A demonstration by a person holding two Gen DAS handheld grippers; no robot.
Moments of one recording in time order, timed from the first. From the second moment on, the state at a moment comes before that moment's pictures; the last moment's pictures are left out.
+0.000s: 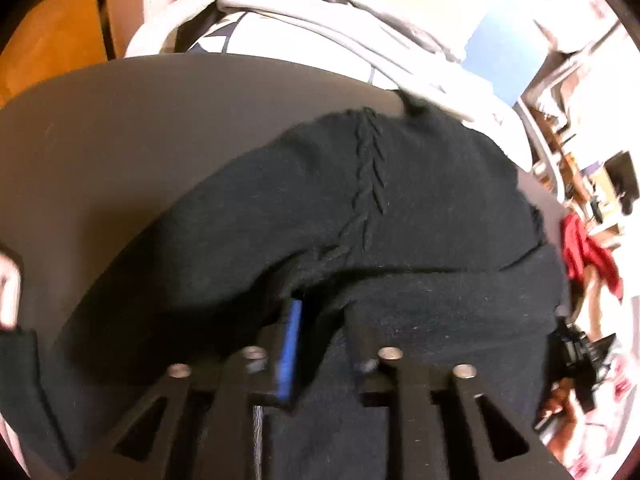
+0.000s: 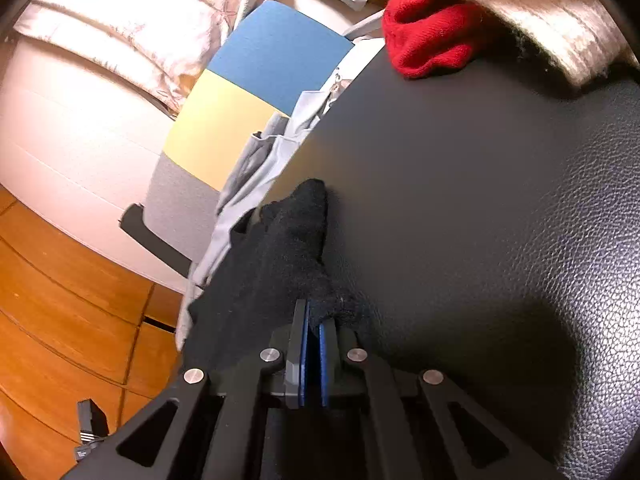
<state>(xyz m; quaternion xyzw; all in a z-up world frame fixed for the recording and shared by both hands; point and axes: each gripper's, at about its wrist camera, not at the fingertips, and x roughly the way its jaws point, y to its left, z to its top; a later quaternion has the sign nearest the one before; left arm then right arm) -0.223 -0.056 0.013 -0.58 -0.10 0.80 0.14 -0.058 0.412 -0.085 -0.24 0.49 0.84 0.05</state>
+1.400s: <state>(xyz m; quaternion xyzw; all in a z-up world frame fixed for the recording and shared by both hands) -0.201 -0.005 -0.004 -0.55 0.02 0.83 0.11 -0.173 0.399 -0.011 -0.45 0.11 0.88 0.09</state>
